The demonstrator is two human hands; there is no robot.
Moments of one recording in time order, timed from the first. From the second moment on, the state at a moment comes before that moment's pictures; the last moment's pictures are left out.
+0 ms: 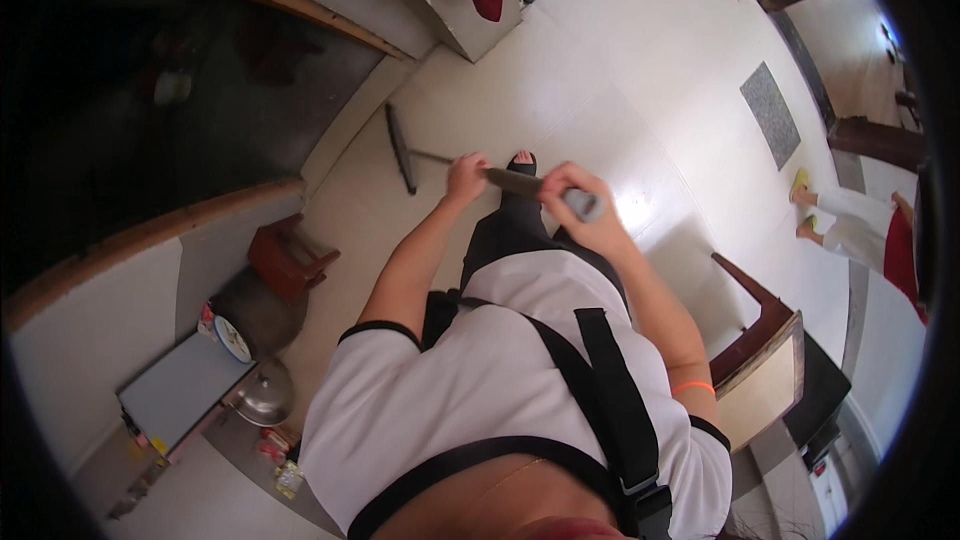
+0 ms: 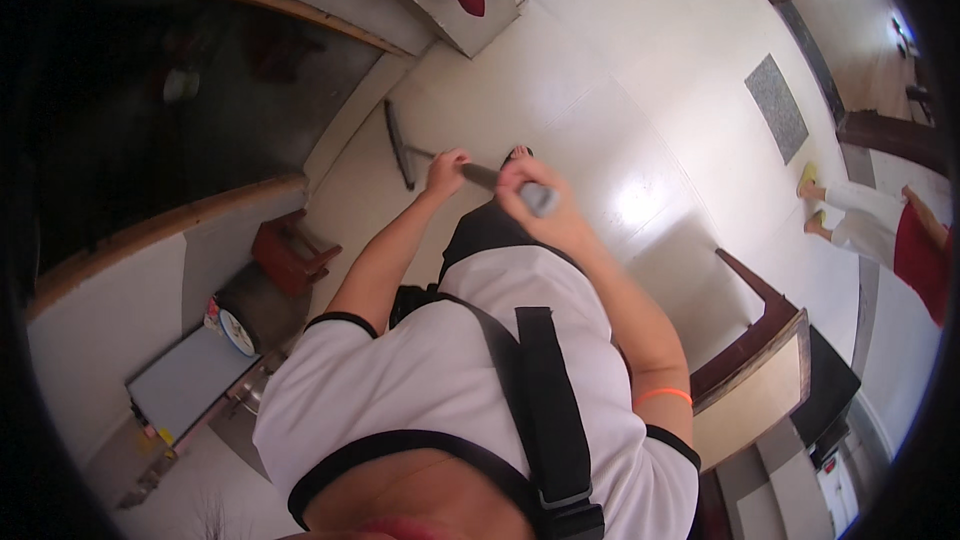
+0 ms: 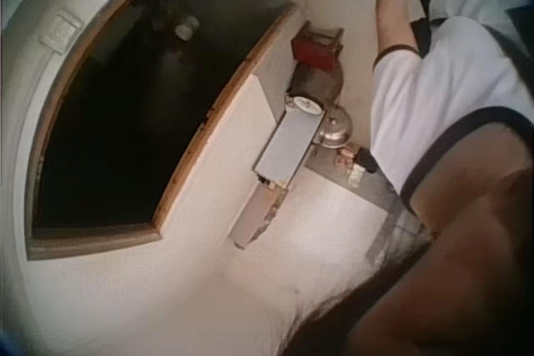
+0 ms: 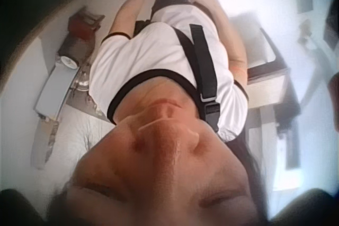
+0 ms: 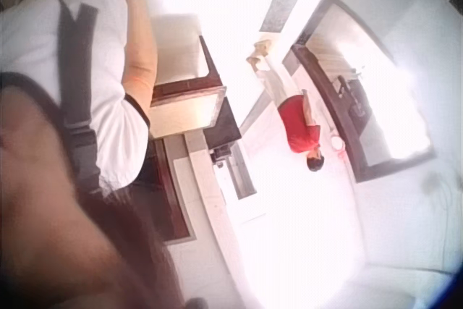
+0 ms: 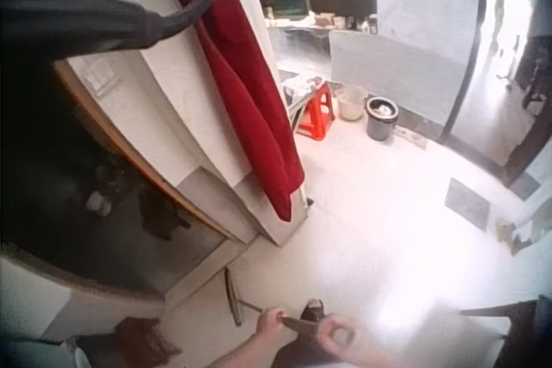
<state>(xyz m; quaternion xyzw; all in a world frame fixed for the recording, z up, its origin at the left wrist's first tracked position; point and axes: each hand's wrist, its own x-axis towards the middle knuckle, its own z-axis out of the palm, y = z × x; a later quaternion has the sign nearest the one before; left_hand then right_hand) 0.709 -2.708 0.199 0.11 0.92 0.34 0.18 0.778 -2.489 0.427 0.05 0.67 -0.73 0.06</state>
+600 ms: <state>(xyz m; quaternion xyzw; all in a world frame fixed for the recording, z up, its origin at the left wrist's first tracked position) 0.605 -2.649 0.253 0.33 0.85 0.35 0.23 0.764 -2.483 0.483 0.20 0.69 -0.69 -0.09</state>
